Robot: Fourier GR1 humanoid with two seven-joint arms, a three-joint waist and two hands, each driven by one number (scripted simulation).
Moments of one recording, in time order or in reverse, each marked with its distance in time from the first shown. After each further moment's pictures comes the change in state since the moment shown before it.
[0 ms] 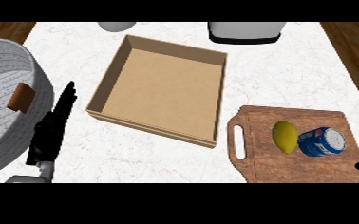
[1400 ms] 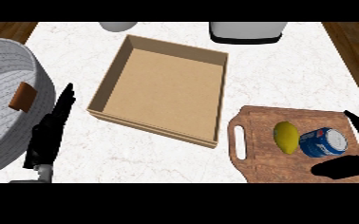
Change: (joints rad) left arm 0.030 -0.077 0.085 -0.040 -0.087 -0.087 0.023; right arm -0.194 0.185 0.177 -0.053 0.210 0.333 0.544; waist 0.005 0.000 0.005
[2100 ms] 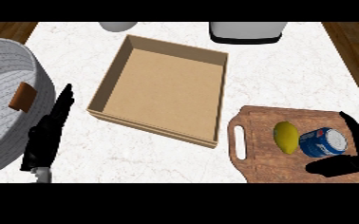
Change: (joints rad) left arm 0.020 -0.055 0.054 -0.055 -0.058 -0.064 0.033; right arm -0.003 0.143 -0.078 0.032 0.131 0.067 -0.065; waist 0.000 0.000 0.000
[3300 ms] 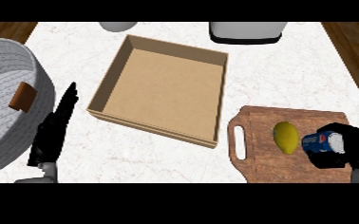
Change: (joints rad) left arm -0.033 -0.068 0.056 0.051 -0.070 -0.050 -0.031; right arm -0.025 0.091 -0.041 0.158 0.242 -0.030 -0.186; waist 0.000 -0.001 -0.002
